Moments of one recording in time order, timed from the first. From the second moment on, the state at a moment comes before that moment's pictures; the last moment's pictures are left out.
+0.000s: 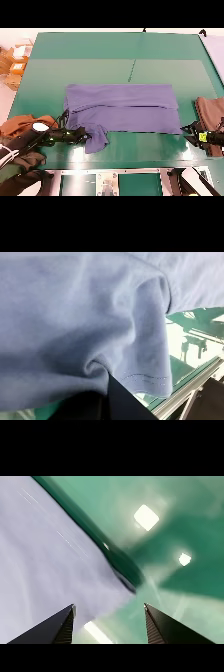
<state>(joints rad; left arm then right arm) -0.20 -1.11 0.32 0.38 -0.84 -1.16 -0.89 -0.94 0.42 -0.99 1.12 1.42</state>
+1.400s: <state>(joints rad) -0.19 -0.88 0.66 0.98 -1.07 -1.58 -0.72 -0.92 0.57 -0.99 1.03 1.46</state>
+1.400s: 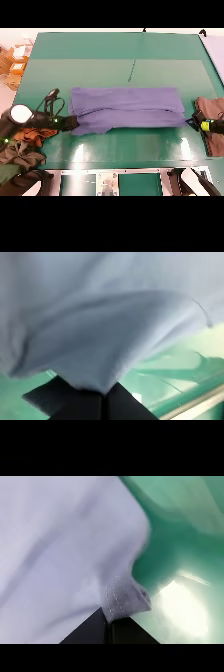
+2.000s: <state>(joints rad) -0.19 -1.45 1.29 1.12 -1.06 -1.47 -0.47 -1.43 1.05 -0.81 0.90 1.47</state>
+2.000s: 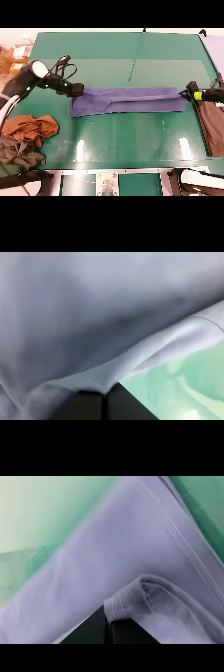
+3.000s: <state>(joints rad) -0.03 -1.67 1.69 1.06 -1.16 -1.52 -0.60 -1.87 1.47 -0.89 1.29 1.24</state>
